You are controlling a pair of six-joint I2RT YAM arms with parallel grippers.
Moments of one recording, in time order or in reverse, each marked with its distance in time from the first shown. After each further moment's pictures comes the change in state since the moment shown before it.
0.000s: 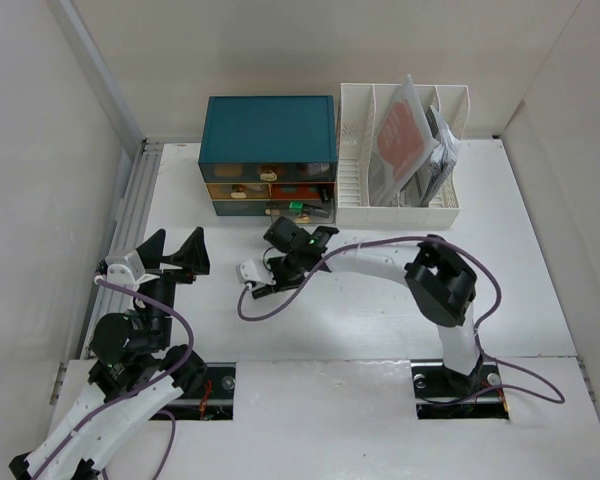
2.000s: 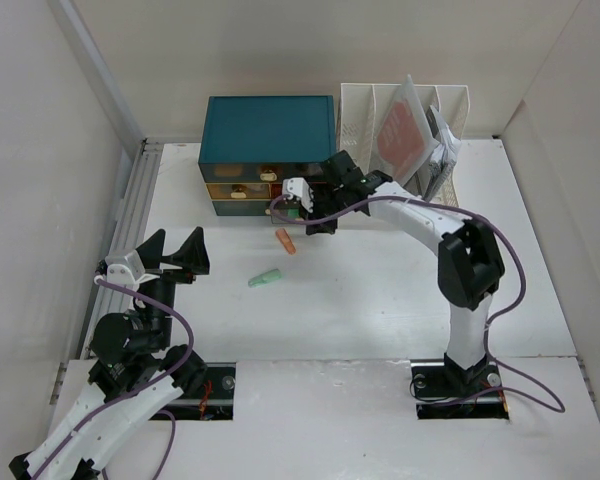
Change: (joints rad) left arm 0.000 0.000 0.000 0.000 -0.003 0.000; right arm -0.374 -0.095 0.144 -0.063 -0.188 0.210
